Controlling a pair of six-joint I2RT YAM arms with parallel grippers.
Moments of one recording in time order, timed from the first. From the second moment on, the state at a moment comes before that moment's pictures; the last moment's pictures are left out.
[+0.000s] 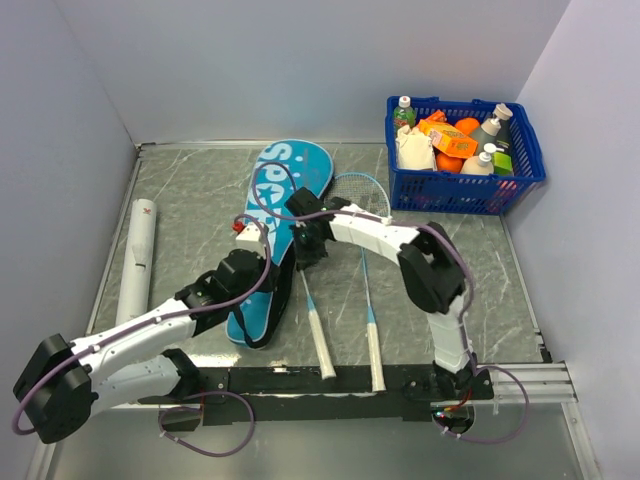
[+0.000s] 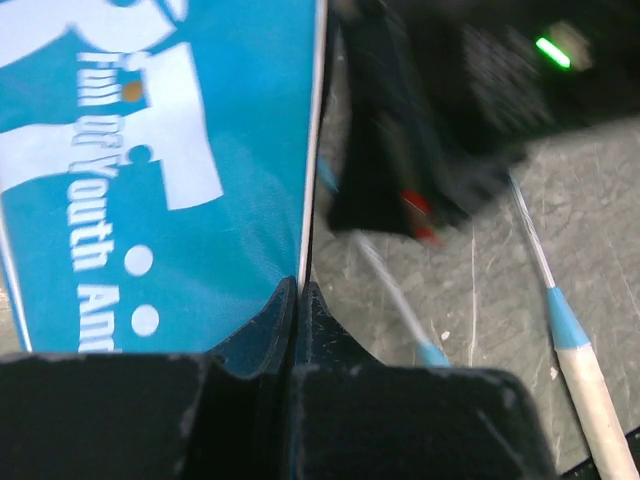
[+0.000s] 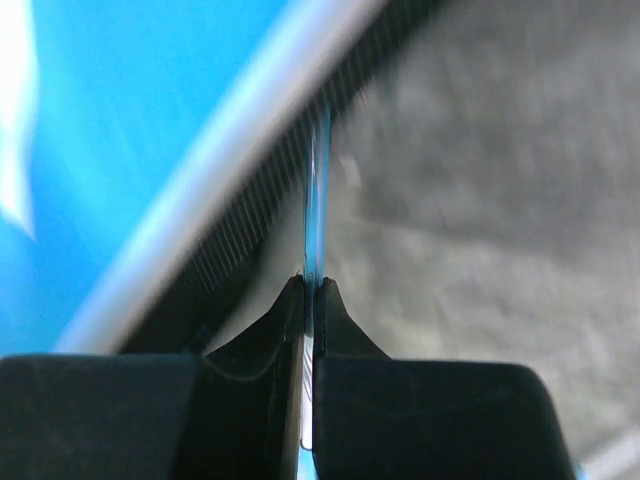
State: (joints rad) left arm -0.79 1.01 0.53 0.00 -0.28 -0.52; right arm 0.79 1.99 1.55 -0.75 -0.11 0.59
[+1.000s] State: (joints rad) left arm -0.79 1.19 0.59 0.03 -0.23 -0.53; right arm 0.77 1.54 1.02 -0.54 -0.20 0.61
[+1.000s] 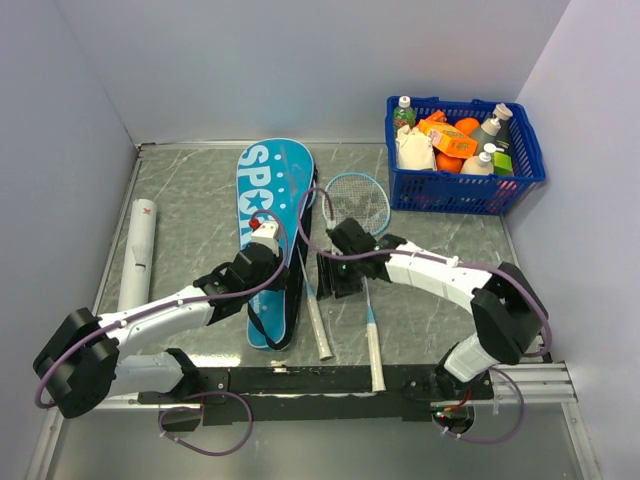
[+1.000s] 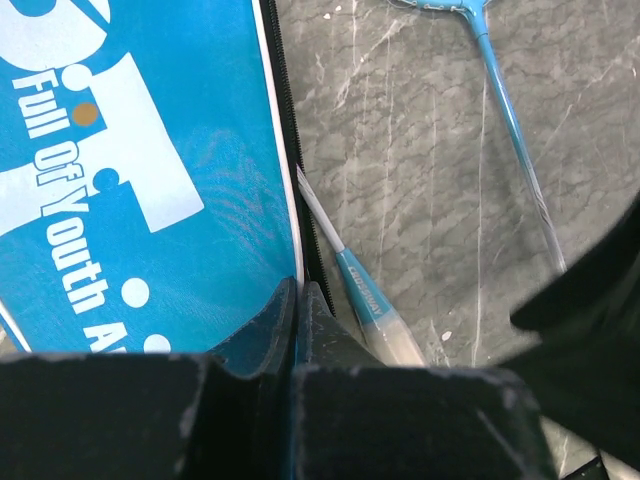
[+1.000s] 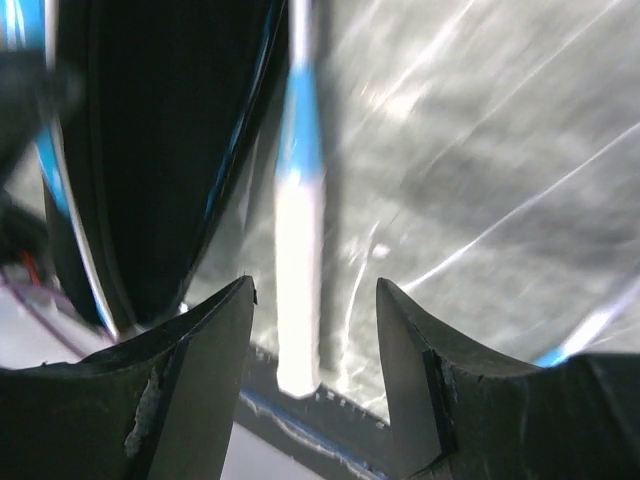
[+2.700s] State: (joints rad) left arm -0.79 1.15 0.52 0.07 -0.21 -0.54; right arm 0.91 1.68 1.06 -0.46 -0.23 0.74
